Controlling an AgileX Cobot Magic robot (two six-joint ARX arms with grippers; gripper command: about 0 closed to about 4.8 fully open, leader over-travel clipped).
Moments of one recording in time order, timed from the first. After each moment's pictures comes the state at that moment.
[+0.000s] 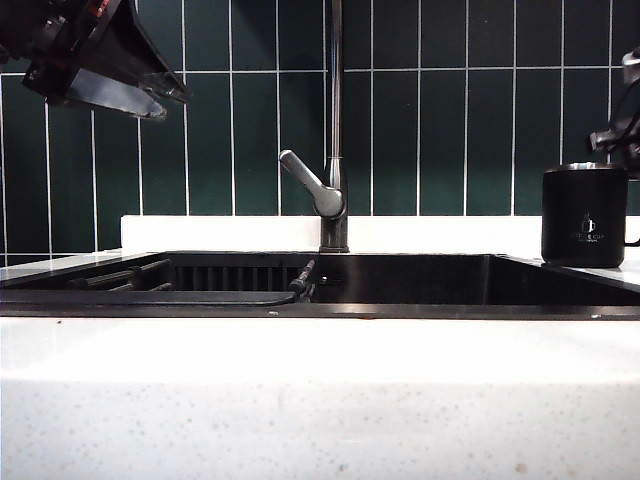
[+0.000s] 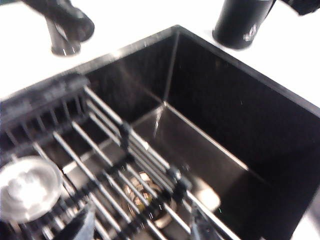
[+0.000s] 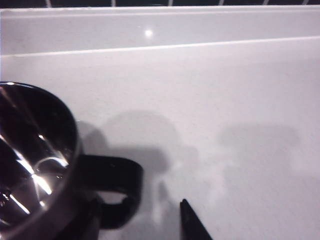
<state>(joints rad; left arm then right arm) -0.27 1.11 0.81 -0.16 0.54 0.19 -0.04 1.43 0.83 0.20 0.33 0.02</state>
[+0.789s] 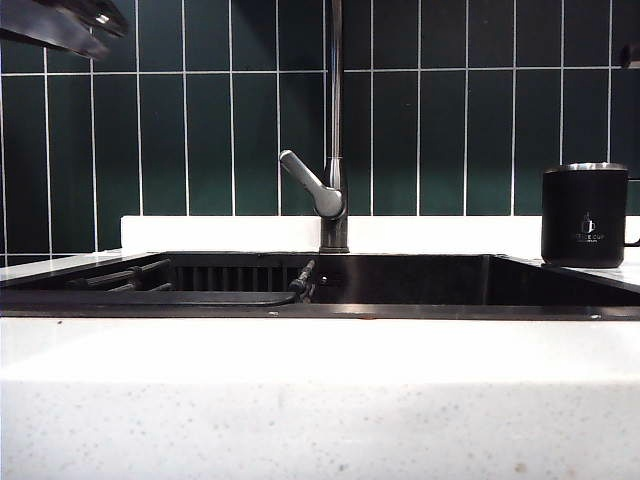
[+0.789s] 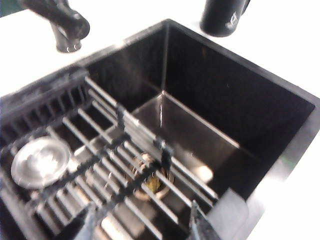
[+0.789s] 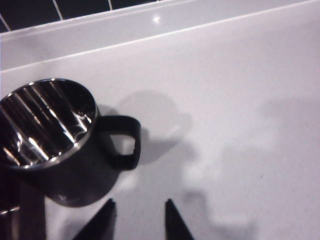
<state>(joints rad) -0.27 0.82 0.81 -0.46 0.49 0.26 -0.04 1.13 0.83 -0.16 0.28 0.19</state>
